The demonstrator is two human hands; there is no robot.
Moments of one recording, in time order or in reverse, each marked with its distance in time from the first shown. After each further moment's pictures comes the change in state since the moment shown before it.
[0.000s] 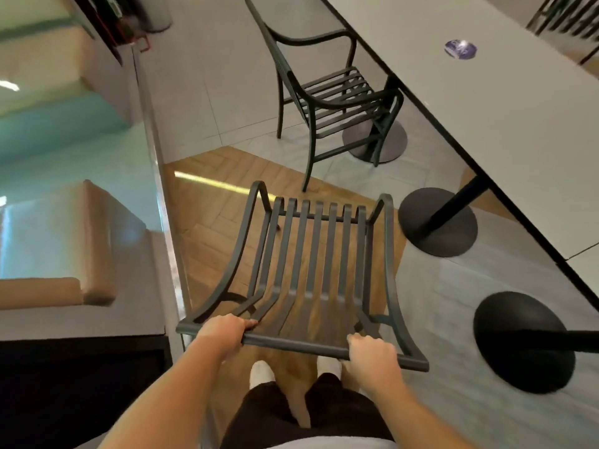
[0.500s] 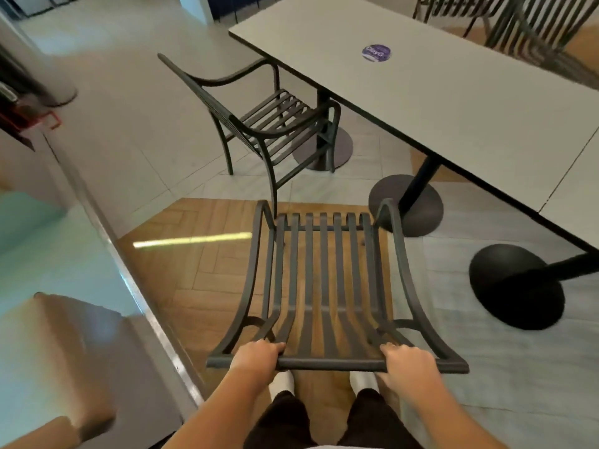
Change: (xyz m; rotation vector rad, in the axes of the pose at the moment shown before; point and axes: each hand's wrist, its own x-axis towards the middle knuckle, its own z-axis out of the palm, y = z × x) left_hand 0.065 -0.022 -0.069 0.284 0.038 0.280; right_hand 0.025 -0.028 -0.010 0.102 0.047 0.281
